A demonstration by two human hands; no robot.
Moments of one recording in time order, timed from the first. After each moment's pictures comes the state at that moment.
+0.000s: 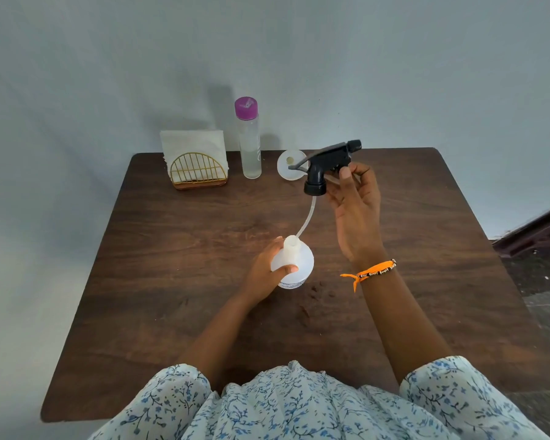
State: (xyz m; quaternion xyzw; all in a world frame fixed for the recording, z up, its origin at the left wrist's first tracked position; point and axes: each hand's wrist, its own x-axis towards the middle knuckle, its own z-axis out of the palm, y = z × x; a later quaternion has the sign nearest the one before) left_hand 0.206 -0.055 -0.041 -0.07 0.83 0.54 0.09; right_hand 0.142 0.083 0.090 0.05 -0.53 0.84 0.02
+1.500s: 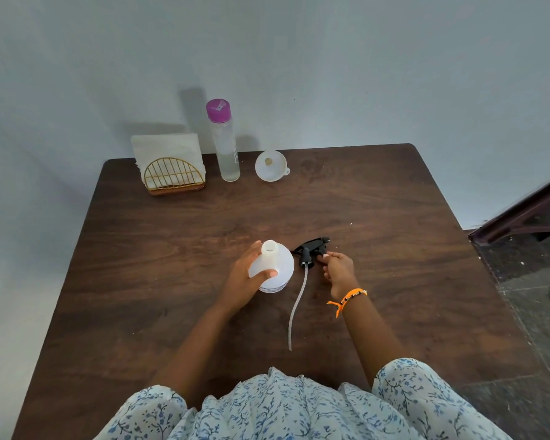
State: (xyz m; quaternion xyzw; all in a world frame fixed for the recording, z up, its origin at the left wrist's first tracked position) left_hand 0.206 -0.057 -0.052 -0.09 0.83 0.55 0.06; right_hand 0.146 0.133 -0.053 -0.36 -0.67 0.63 -0.16
